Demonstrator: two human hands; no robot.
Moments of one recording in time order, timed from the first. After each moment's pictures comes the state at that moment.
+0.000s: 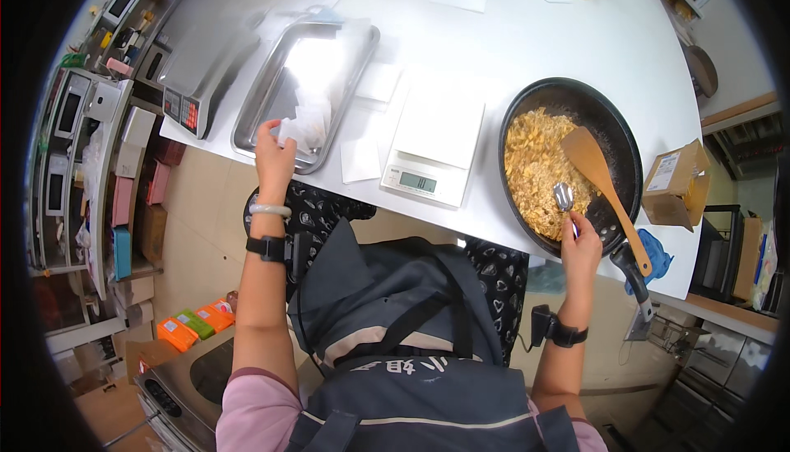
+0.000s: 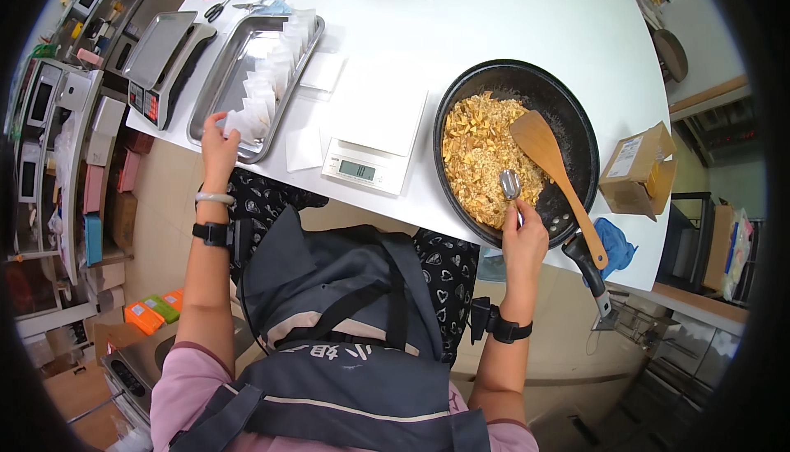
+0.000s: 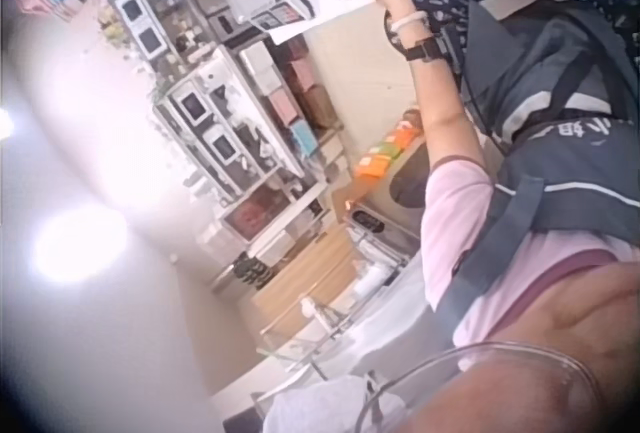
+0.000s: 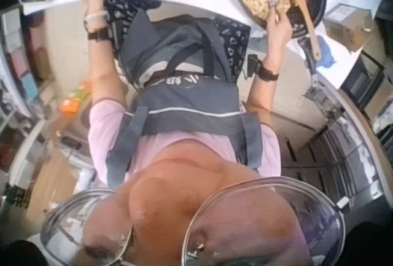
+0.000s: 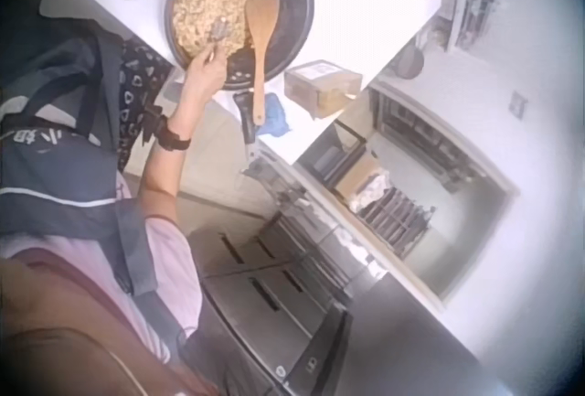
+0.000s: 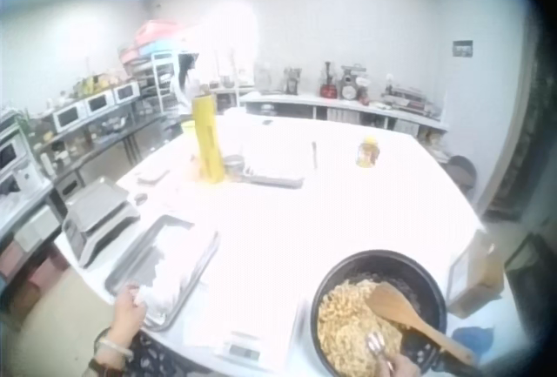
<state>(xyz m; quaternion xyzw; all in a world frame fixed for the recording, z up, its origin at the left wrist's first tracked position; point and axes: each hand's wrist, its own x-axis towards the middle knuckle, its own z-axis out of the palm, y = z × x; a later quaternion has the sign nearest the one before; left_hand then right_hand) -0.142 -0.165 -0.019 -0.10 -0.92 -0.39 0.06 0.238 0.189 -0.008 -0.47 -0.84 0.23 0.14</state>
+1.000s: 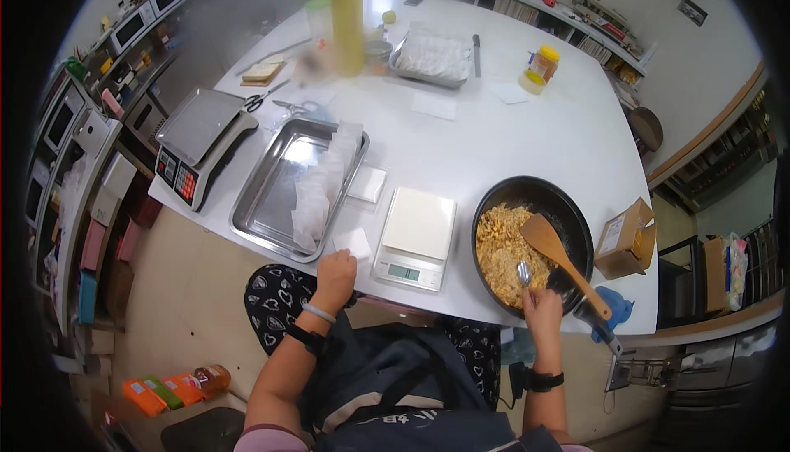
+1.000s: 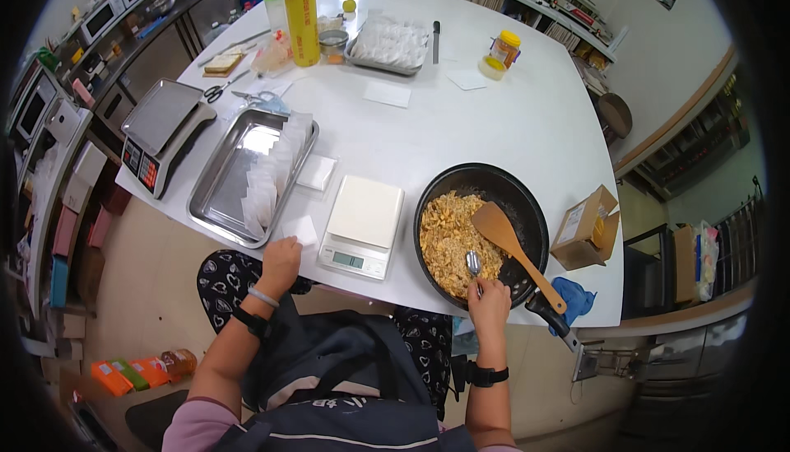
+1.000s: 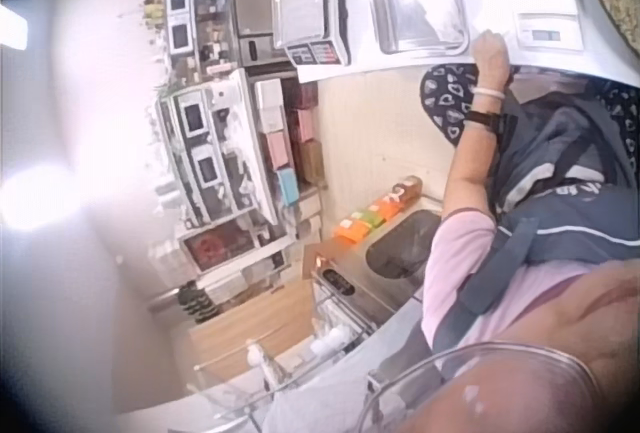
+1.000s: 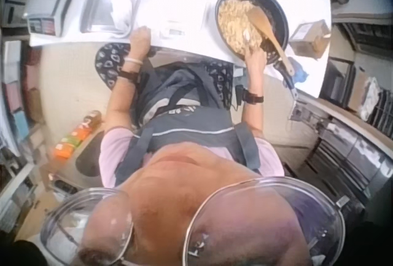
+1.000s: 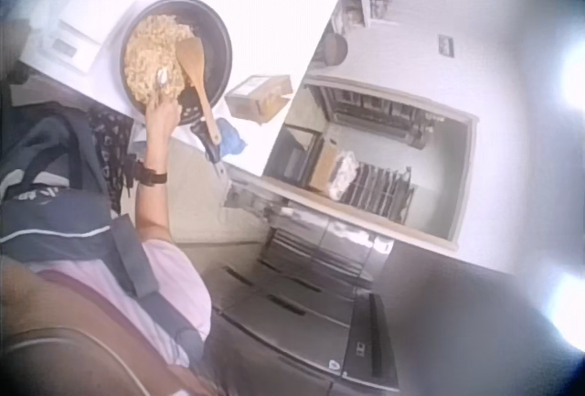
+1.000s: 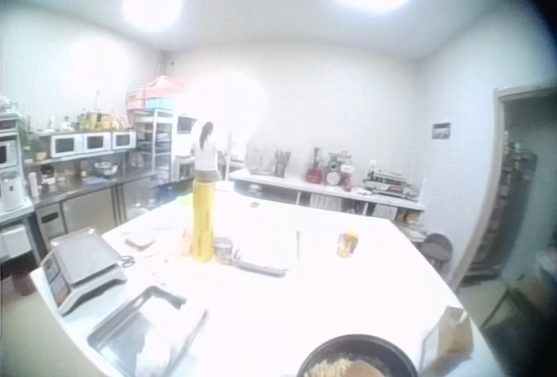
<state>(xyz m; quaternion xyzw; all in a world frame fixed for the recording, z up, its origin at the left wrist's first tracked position) -0.061 -0.113 -0.069 -0.49 -0.84 -0.16 0.19 0.240 0.182 -0.009 -0.43 -0.89 0.12 0.11</state>
